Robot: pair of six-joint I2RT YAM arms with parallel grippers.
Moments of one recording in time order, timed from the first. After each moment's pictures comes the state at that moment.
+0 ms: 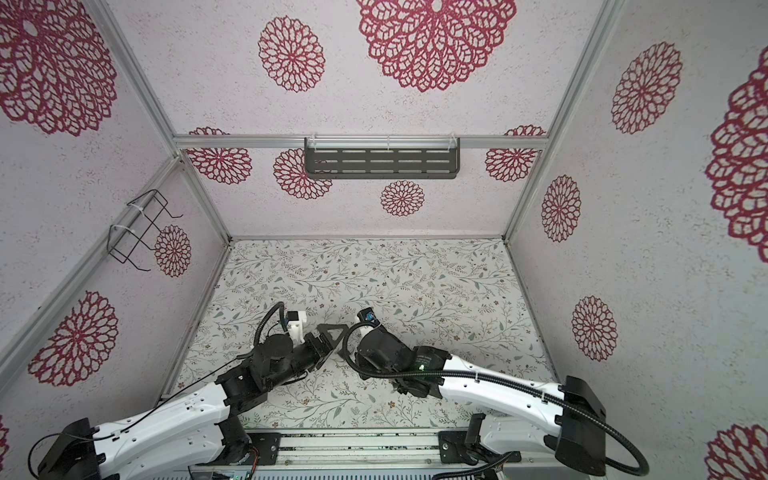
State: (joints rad) left arm -0.89 0.93 0.44 0.19 -0.08 -1.35; right arm 1.16 1.18 0.91 -0.44 0.27 0.58
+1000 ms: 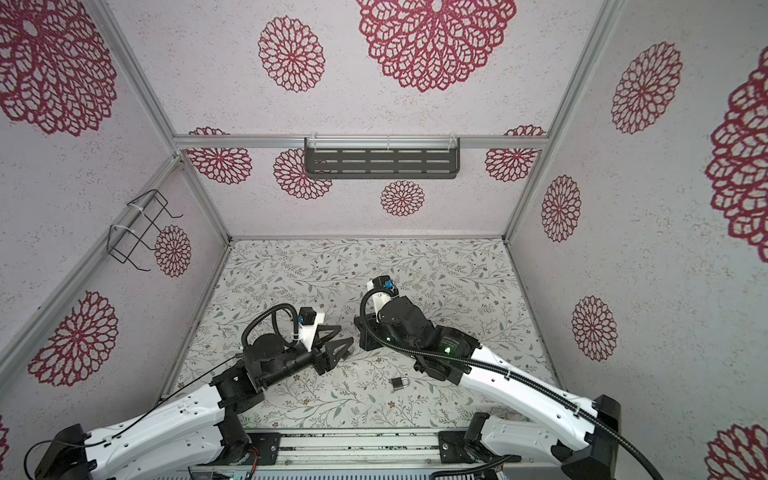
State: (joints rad) left arm -0.90 0.90 0.46 0.28 0.06 -0.28; right arm 1.03 1.10 1.09 -0.46 0.09 0.67
